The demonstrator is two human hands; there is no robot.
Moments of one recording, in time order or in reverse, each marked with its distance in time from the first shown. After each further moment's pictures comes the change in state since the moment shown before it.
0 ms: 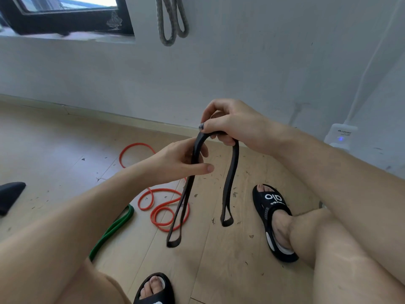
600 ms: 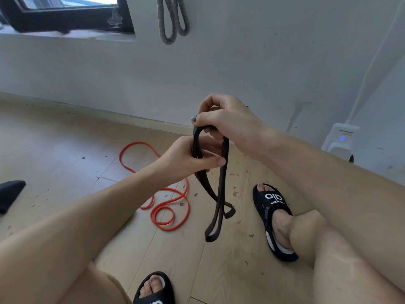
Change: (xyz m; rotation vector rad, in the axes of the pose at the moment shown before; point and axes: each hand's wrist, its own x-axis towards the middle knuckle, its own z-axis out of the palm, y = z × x) left_hand 0.010 0.008 0.020 -0.328 0.122 0.074; right_hand 0.002 -0.009 0.021 0.101 0.170 0.012
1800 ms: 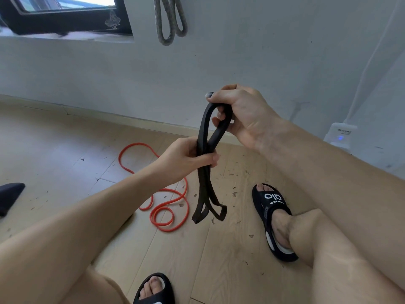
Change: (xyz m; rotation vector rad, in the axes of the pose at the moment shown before) left_hand -0.004 0.005 -0.001 0.150 0.027 -0.055; right_hand 0.011 0.001 -0.016 0.507 0.188 0.101
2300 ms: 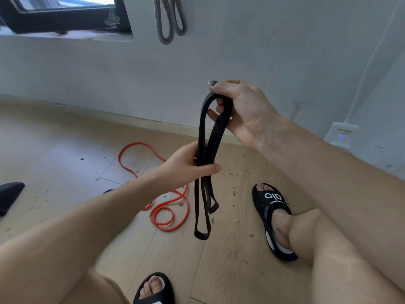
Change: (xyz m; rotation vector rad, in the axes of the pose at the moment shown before) left_hand 0.004 -0.015 0.010 0.032 -0.056 0.008; right_hand 0.003 0.000 0.003 0.143 0.015 -0.011
